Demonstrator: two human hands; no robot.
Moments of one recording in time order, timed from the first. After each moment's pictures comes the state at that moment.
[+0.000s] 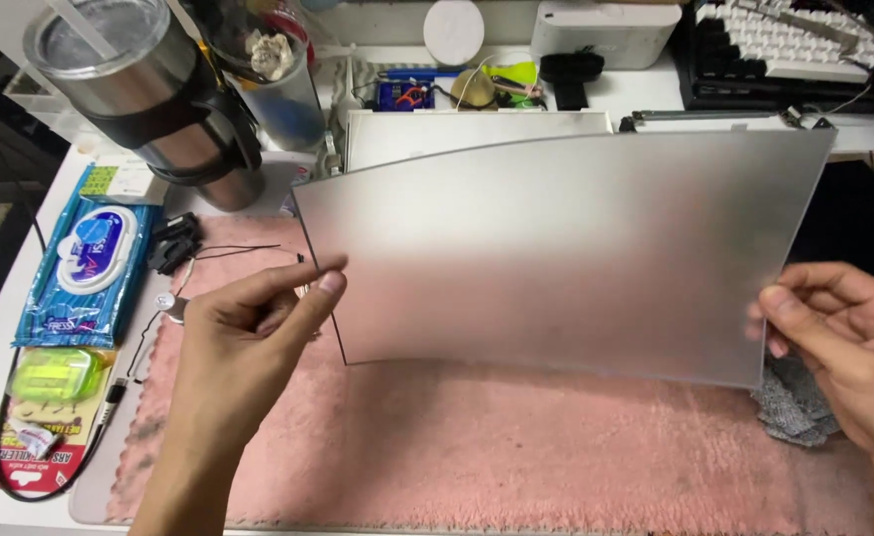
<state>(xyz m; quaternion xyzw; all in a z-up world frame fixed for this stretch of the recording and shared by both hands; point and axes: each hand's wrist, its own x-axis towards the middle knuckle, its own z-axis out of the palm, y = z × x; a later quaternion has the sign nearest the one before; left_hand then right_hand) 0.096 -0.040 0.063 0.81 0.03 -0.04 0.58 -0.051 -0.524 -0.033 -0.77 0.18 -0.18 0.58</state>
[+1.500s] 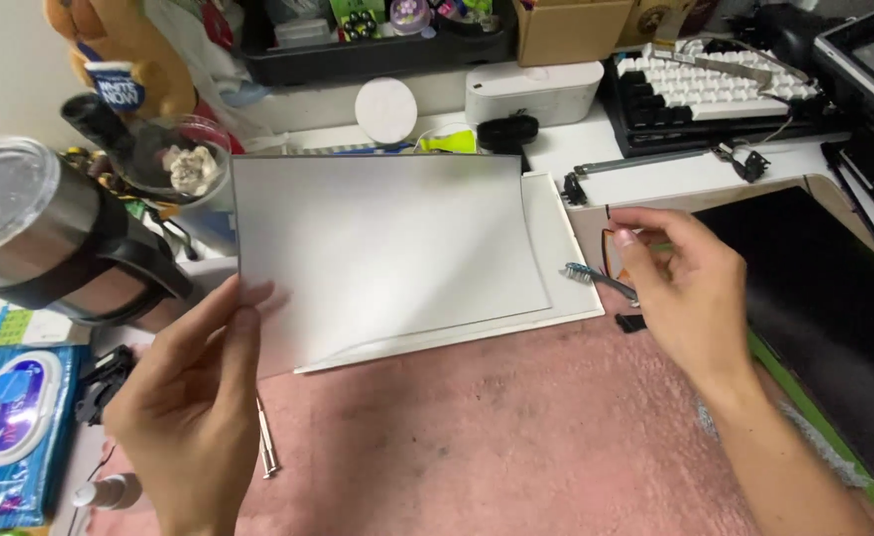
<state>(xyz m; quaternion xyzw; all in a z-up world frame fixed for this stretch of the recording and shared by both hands) 0.155 -0.085 0.056 0.78 -0.09 0.19 0.59 0.090 -0.444 0.010 -0.82 0.16 -0.29 0.47</state>
